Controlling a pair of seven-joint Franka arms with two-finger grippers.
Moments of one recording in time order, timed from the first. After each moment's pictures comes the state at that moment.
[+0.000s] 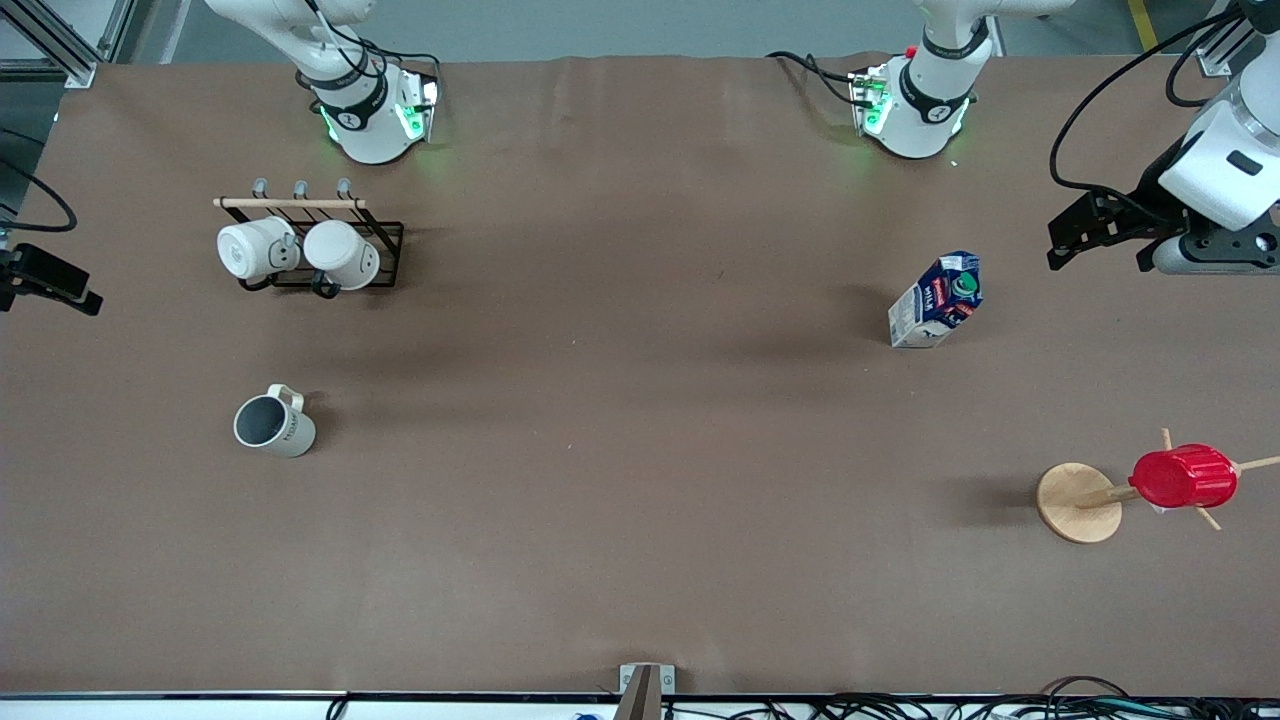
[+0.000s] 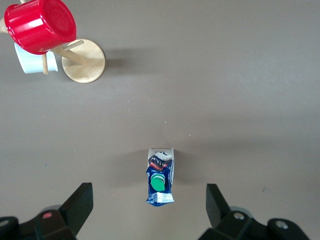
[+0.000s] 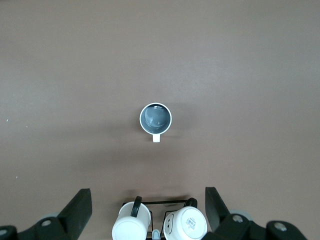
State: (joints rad) left arm -0.07 -0.08 -0.05 -1.69 -0.01 1.66 -0.08; right arm -0.05 0.08 -0.08 -1.49 0.02 1.59 -0.07
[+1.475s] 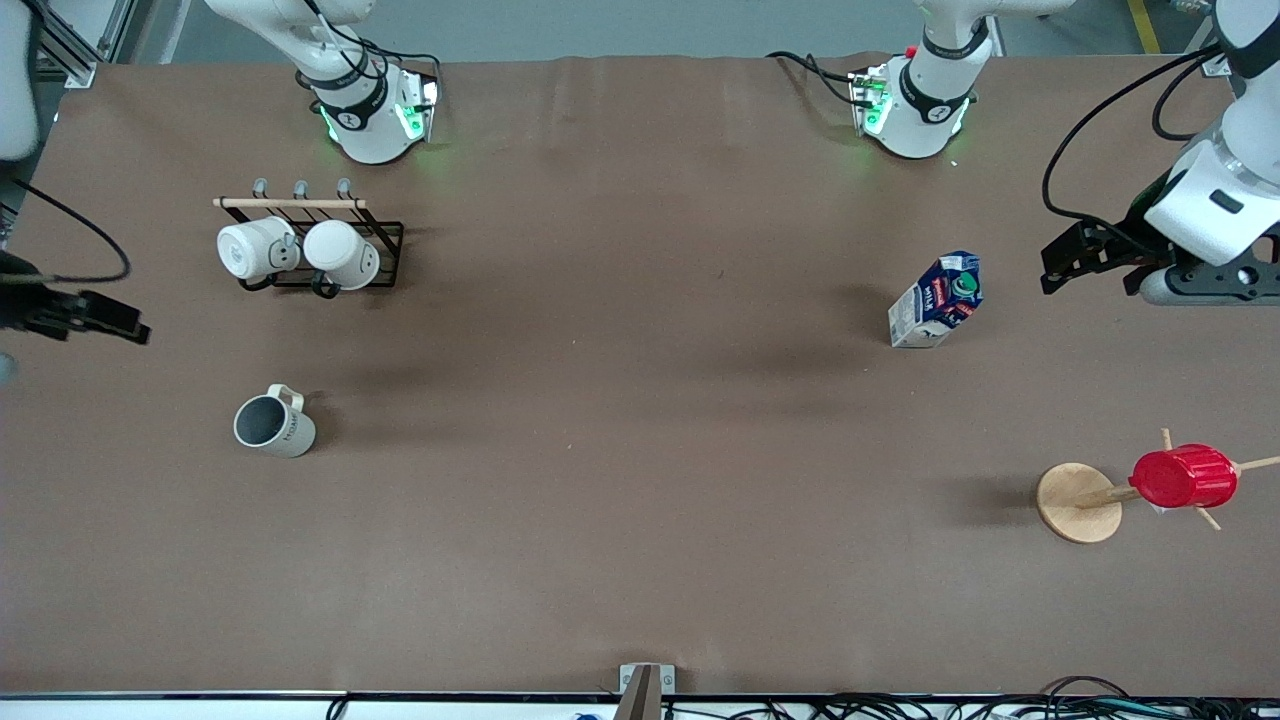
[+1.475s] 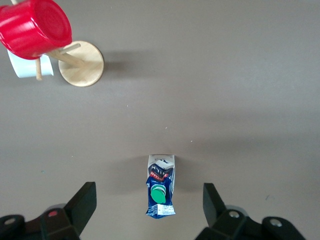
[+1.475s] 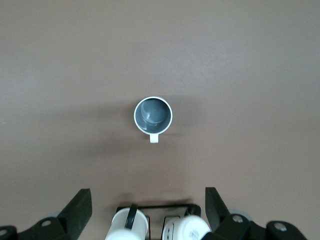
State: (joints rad) left arm -0.06 -0.03 -0.05 -1.72 -0.01 1.71 -0.08; right arm -0.05 0.14 -0.09 -1.65 0.01 1.74 -0.07
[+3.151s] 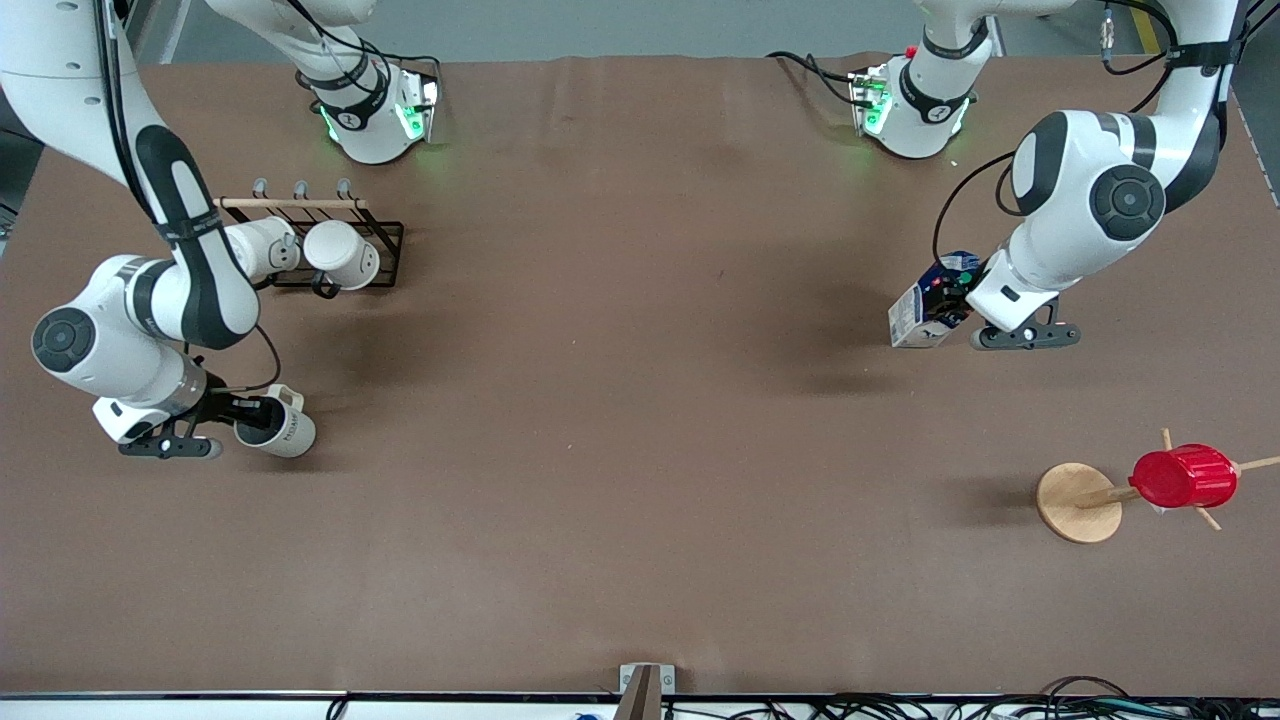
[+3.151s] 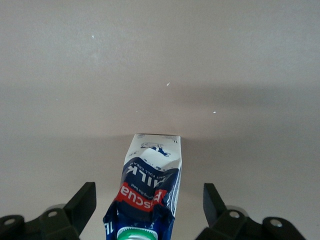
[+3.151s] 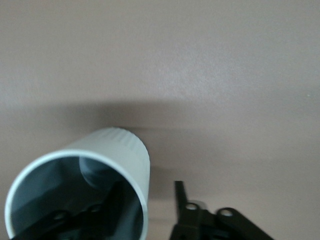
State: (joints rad) left arm -0.07 -0.01 -0.07 -2.32 -0.01 2.20 -0.15; right arm -0.07 0.48 -0.10 -1.98 0.07 2.47 -0.17
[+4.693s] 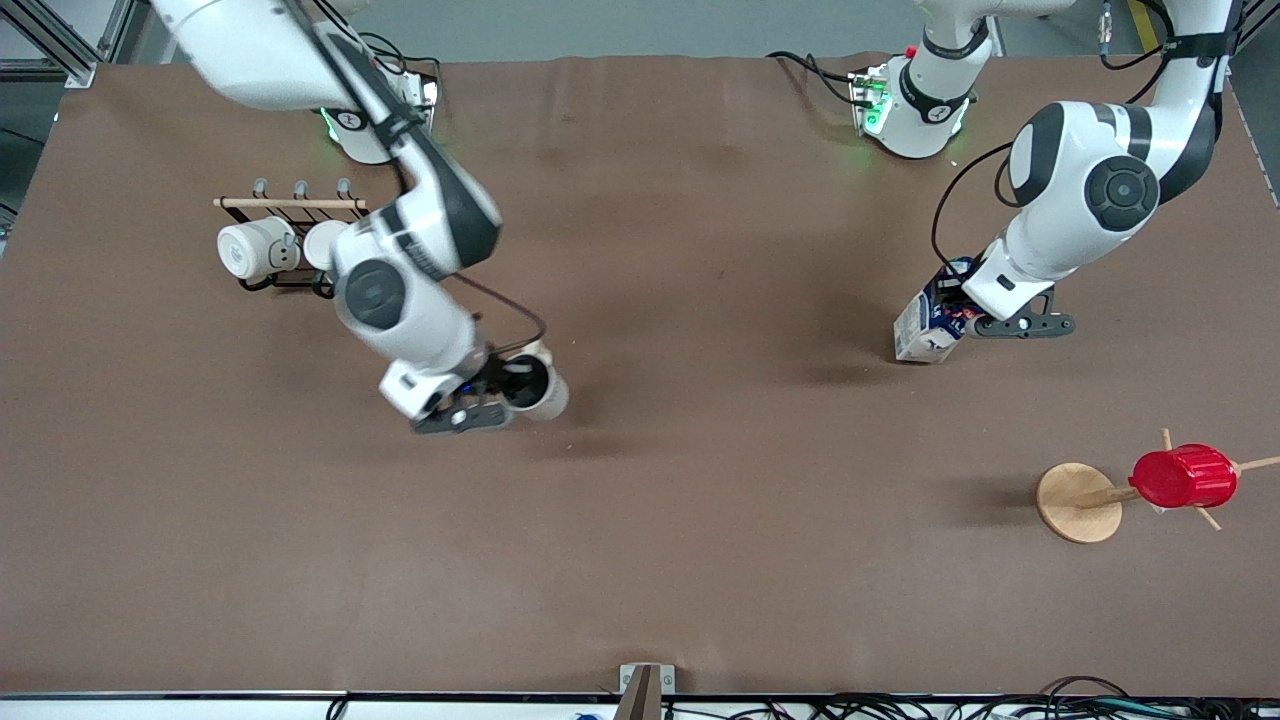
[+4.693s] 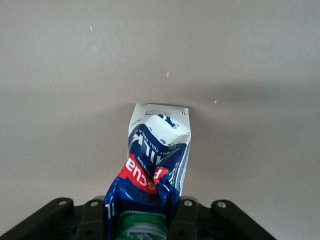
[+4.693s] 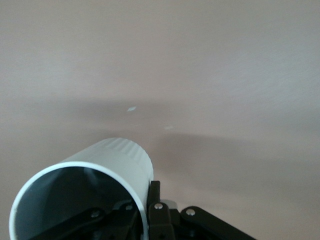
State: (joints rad) left arm -0.07 -0.04 -0.08 -2.33 -0.01 2.18 -0.13; right arm 0.30 0.47 0.28 -1.75 -0.04 2.28 0.52
